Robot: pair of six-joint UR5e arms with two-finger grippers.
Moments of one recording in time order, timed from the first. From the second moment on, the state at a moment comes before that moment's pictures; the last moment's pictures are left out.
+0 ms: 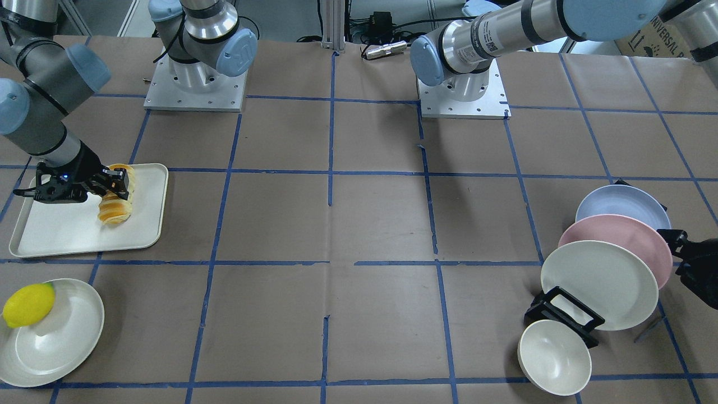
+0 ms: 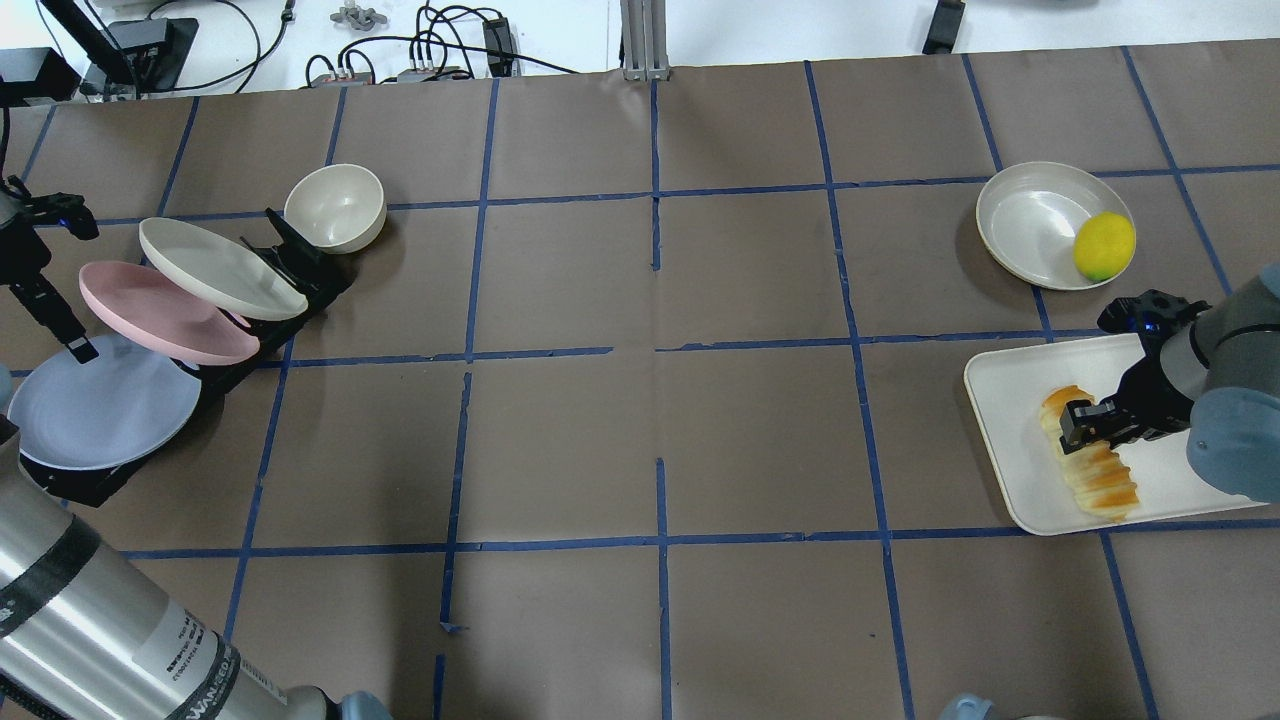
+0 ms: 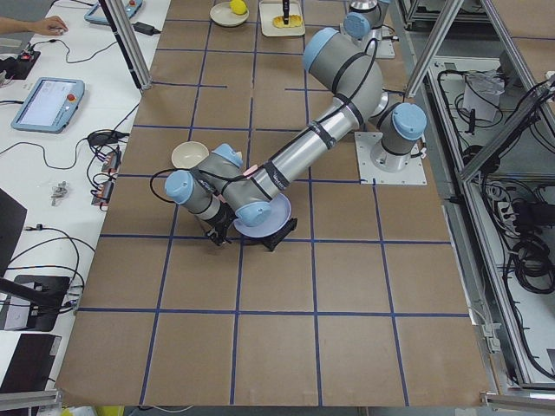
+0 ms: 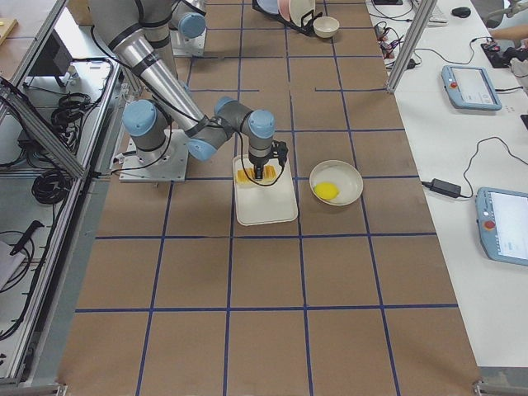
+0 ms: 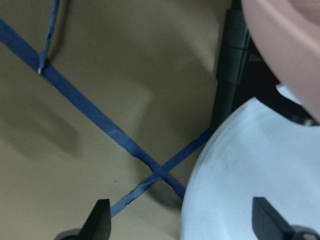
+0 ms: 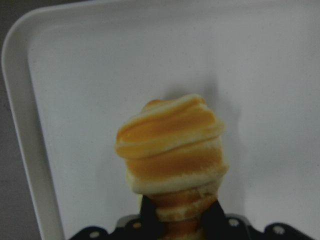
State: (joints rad) left arm -0.91 -2.30 -1.23 -1.52 1.81 1.30; right arm 0.97 -1.44 2.27 -2.32 -1.53 -0.62
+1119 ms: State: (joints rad) left arm -0.89 -2.33 -1.23 -1.55 1.84 1.29; right arm 1.04 -1.59 2.25 -2.28 -1.54 -0.59
